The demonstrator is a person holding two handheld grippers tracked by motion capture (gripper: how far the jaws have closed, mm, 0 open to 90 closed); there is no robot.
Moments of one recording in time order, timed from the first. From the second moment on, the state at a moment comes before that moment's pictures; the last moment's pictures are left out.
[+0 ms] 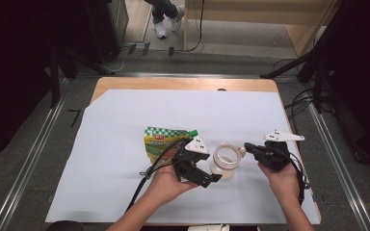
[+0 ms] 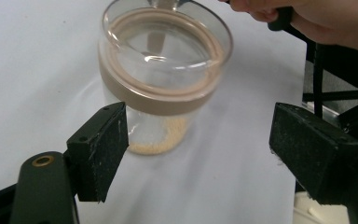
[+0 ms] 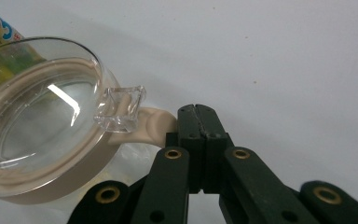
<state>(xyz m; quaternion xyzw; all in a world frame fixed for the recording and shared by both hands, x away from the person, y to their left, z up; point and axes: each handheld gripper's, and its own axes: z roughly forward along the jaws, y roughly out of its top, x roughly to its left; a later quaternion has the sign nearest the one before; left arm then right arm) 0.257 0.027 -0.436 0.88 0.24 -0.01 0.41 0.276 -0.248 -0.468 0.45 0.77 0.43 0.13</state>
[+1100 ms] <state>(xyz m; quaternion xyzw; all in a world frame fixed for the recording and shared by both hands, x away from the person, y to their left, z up) 0.266 -0.012 -0.456 0.87 0.27 0.06 0.40 0.275 -0.248 -0.470 0.45 0.77 0.43 0.13</state>
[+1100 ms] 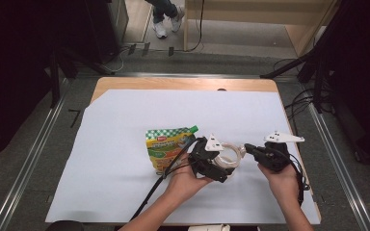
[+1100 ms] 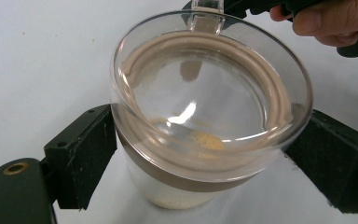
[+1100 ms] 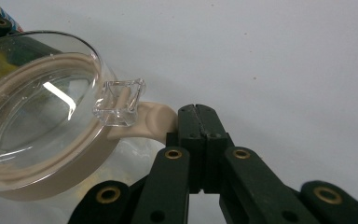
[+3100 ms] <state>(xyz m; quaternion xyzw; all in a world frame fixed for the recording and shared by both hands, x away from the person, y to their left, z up) 0.273 -0.022 -0.422 0.87 0.27 0.07 0.41 0.273 -0.245 -0.474 0.45 0.78 0.41 0.14</state>
